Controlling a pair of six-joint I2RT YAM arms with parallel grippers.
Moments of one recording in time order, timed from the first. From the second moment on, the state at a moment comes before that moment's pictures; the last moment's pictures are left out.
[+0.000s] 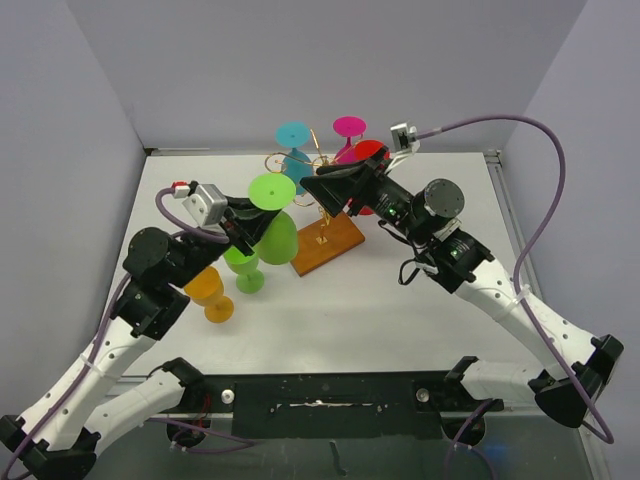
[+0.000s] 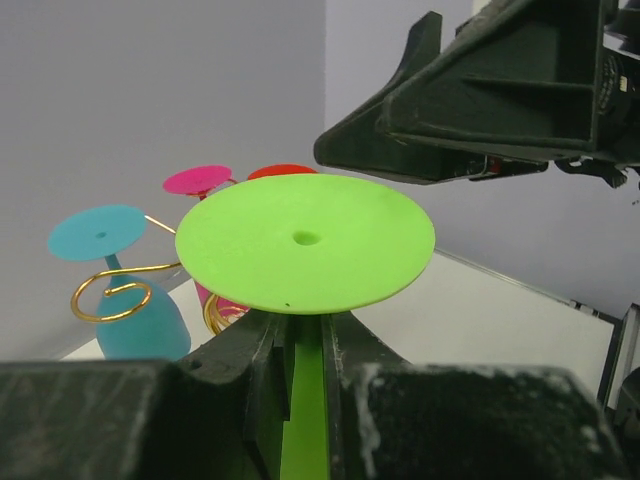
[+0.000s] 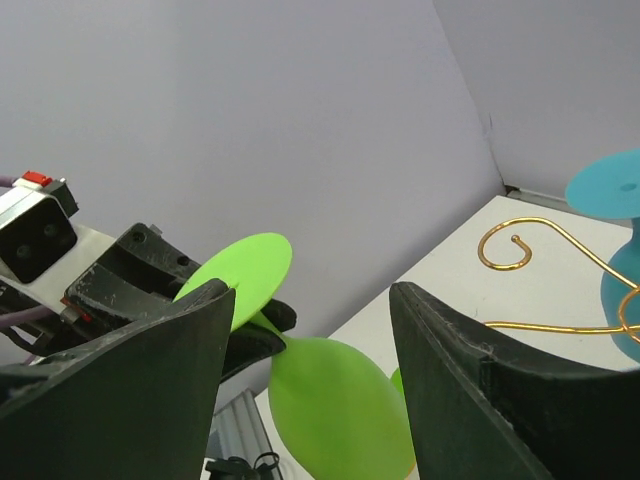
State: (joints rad) left arm -0.62 0.81 0.97 0.14 0.24 -0.12; right arm 0.76 1.18 1.24 0.23 -0.21 0.60
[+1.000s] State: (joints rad) left arm -0.62 0.81 0.91 0.12 0.28 -0.02; right arm 0.76 1.31 1.31 0.13 -0.40 0.77
